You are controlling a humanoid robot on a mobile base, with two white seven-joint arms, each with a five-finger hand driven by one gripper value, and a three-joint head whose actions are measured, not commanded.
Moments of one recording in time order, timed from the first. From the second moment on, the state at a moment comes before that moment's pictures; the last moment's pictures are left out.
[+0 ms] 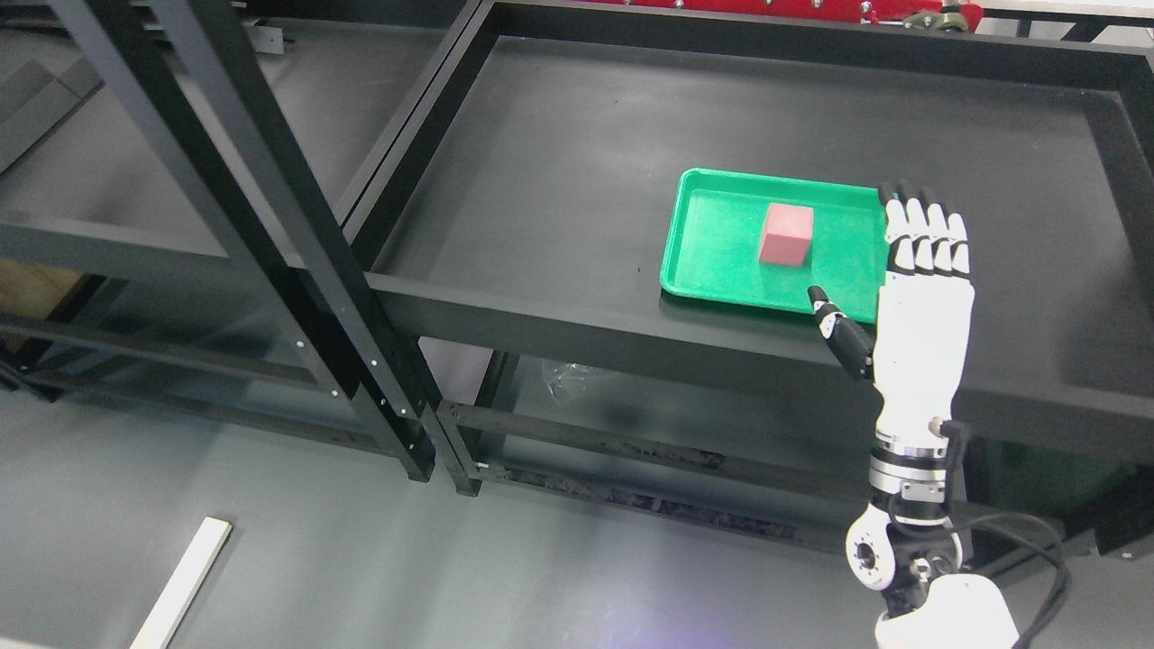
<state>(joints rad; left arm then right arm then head) 0.00 0.00 -0.13 0.00 0.13 -0.12 -0.17 0.01 -0.02 0.14 -1.63 1.22 -0.11 -0.67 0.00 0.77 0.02</state>
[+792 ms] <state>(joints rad) 0.00 0.00 -0.13 0.00 0.13 -0.12 -0.17 0.00 0.00 0.13 -1.63 1.28 -0.12 -0.23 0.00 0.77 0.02</state>
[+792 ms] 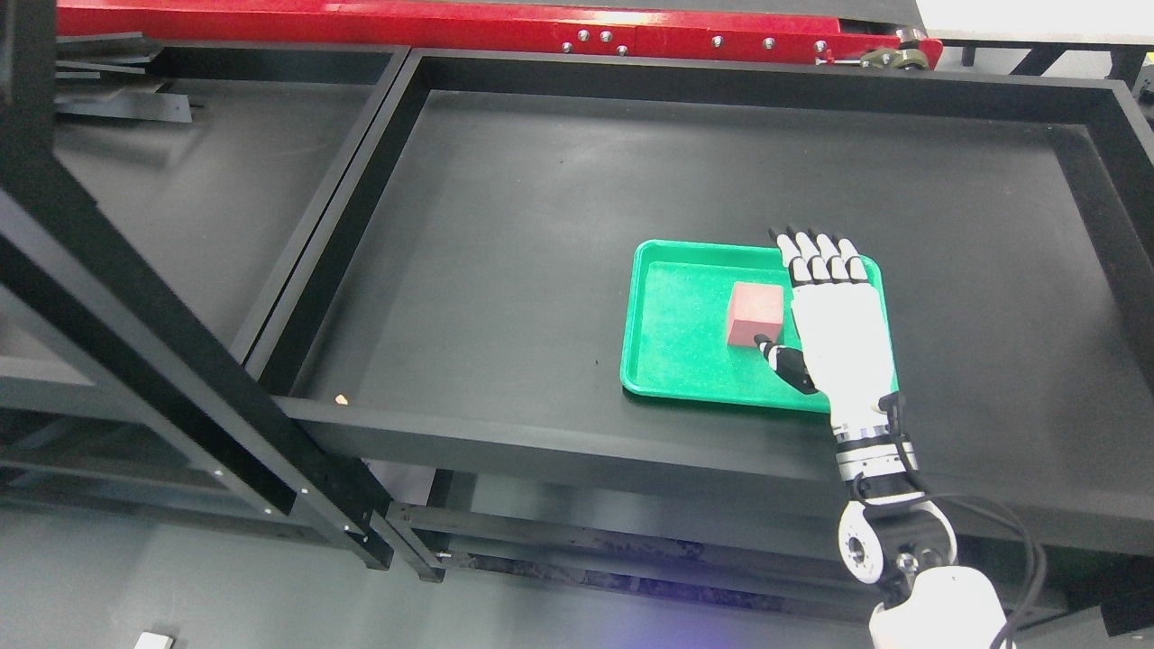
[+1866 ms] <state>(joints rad) 0.00 0.00 -0.13 0.00 0.13 -0.12 -0.17 -0.07 0.00 0.12 -1.57 1.10 -0.17 0.26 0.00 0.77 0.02</state>
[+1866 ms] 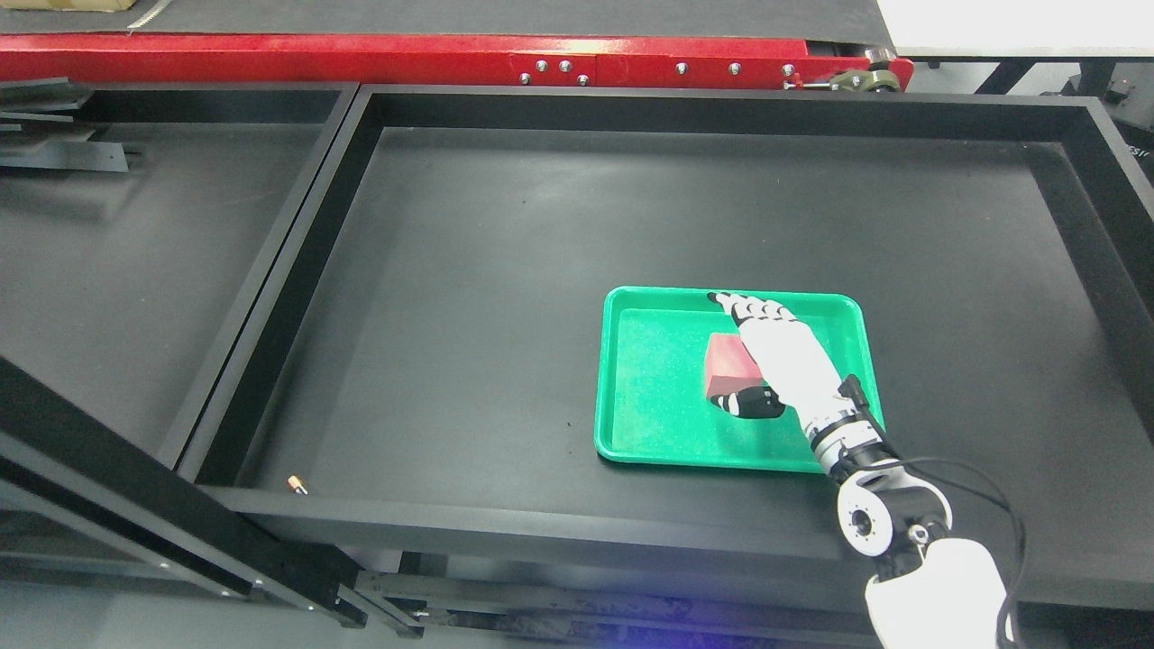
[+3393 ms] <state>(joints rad) 0.00 0.00 -0.13 0.00 0.13 -0.12 -0.17 -0.08 0.00 0.14 -1.47 1.12 -0.15 0.37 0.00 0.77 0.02</state>
